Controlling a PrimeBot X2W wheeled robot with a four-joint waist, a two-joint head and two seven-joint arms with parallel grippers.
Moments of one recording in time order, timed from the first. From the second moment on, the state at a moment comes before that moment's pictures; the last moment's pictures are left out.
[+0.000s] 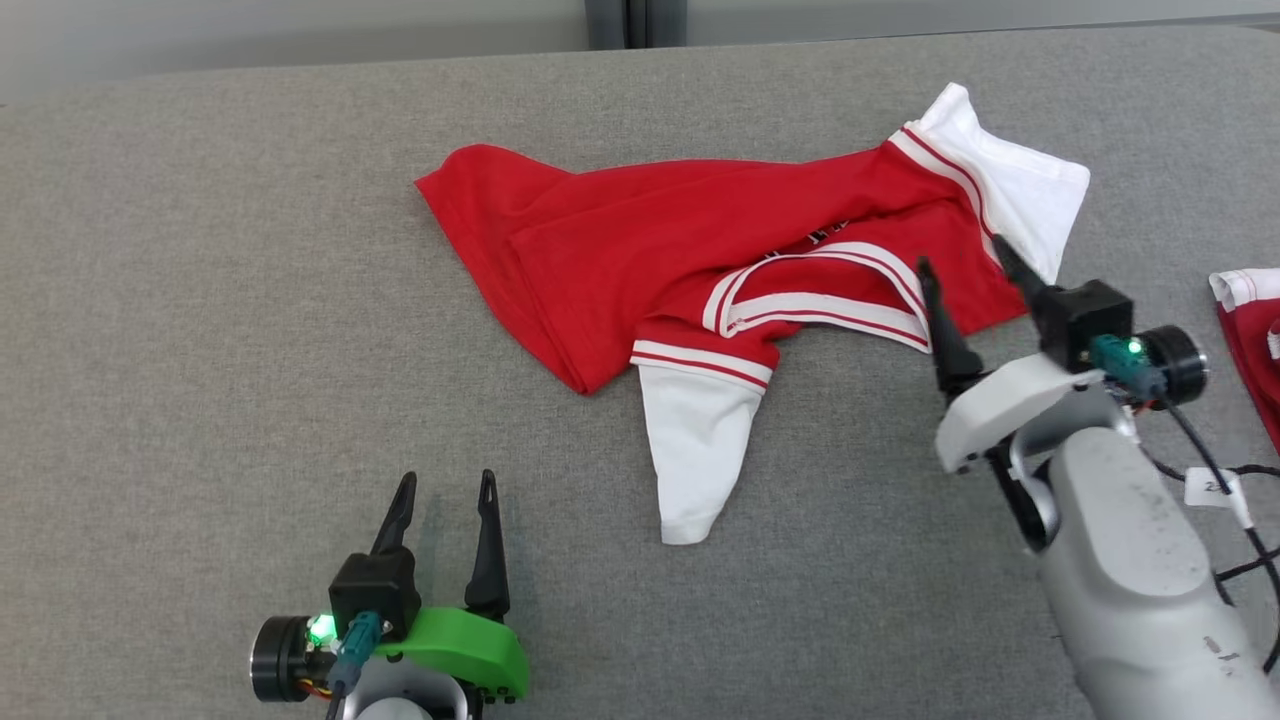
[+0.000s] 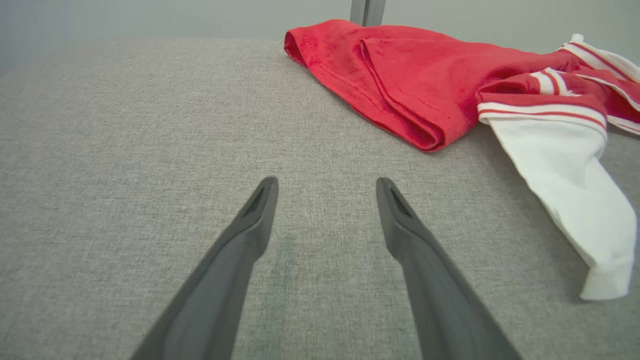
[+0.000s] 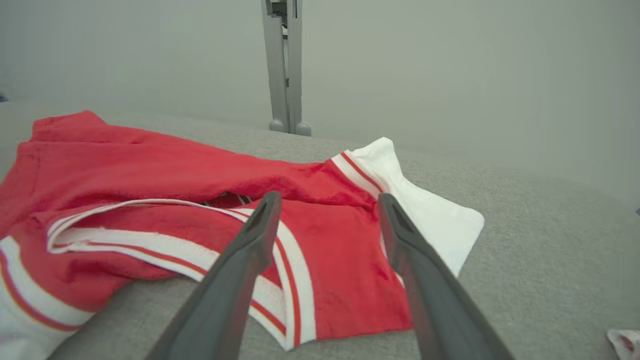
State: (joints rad) left arm -0.11 0.05 -0.31 0.33 -0.25 0.10 -0.26; right arm -0.56 -0.09 0.02 0.61 0.03 0.13 -0.26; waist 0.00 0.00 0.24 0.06
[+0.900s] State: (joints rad) left arm -0.12 0.05 -0.34 0.32 -0.28 0.12 -0.26; right arm -0.62 -0.08 0.41 0.73 0.29 0.13 -0.26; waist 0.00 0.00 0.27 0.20
